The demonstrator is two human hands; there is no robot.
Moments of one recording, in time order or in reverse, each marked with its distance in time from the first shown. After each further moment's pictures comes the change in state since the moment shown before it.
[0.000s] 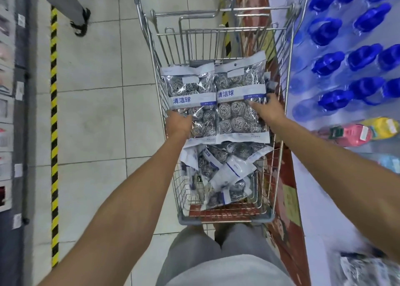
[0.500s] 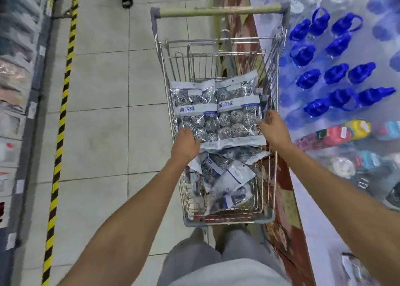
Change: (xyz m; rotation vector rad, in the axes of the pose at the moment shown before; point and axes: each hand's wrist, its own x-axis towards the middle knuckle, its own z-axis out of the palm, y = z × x) left_hand -0.068 -0.043 -0.034 0.457 -0.151 0.551; right_hand -0.090 0.019 -0.024 -0.158 0.112 -0.216
